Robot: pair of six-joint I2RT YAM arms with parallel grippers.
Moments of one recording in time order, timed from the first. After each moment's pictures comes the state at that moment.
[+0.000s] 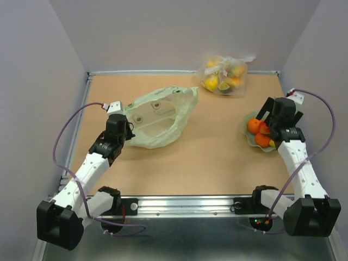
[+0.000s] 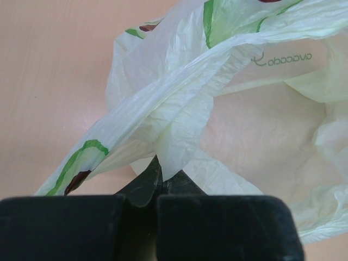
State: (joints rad) left arm -0.33 0.96 0.67 -0.30 -0.30 -0.42; right arm -0.05 1.07 0.88 -0.42 0.44 0.33
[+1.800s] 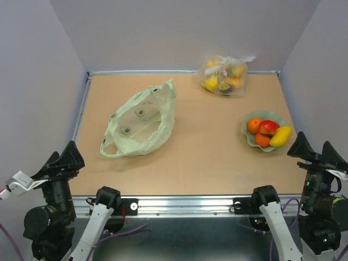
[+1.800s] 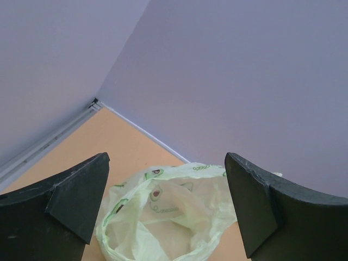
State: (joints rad) left arm -0.32 0.01 0.96 -0.62 -0.63 -0.47; right arm 0.19 0.06 0.92 -0.43 0.47 0.14
